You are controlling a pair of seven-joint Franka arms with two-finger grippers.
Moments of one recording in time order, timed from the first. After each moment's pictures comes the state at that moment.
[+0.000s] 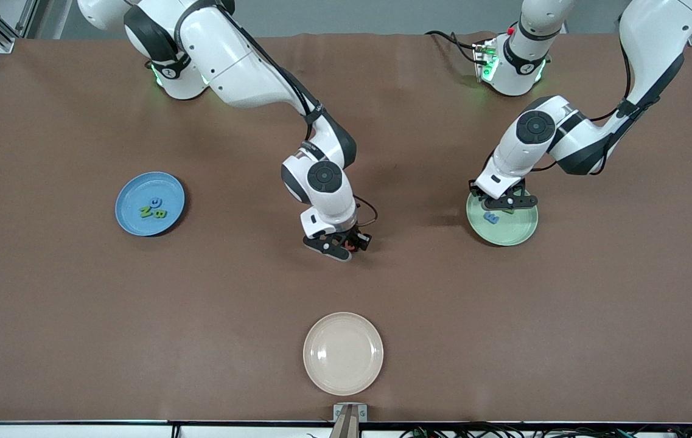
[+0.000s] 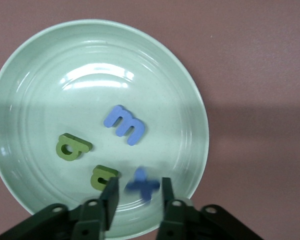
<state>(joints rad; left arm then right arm) 0.91 0.49 -1.18 -2.45 0.83 2.44 -0.95 0.76 0.92 -0.01 -1.40 0.03 2.49 1.17</state>
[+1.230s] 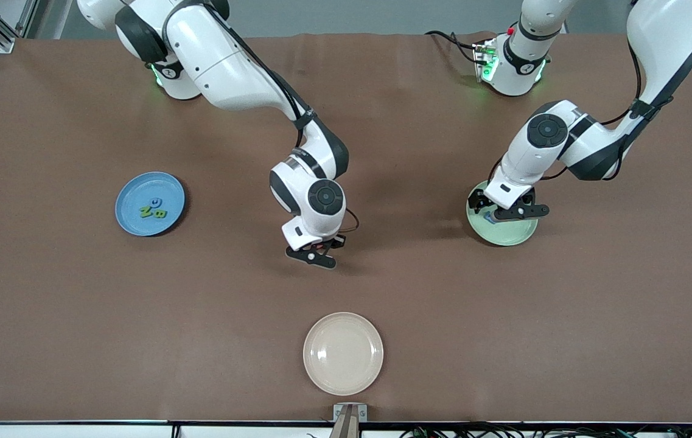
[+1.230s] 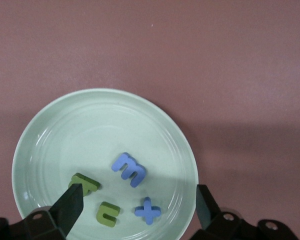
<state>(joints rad) 0.91 0.49 -1.18 -2.35 0.83 2.44 -0.96 0.72 0.90 -0.04 -1.31 -0.08 2.07 0.97</state>
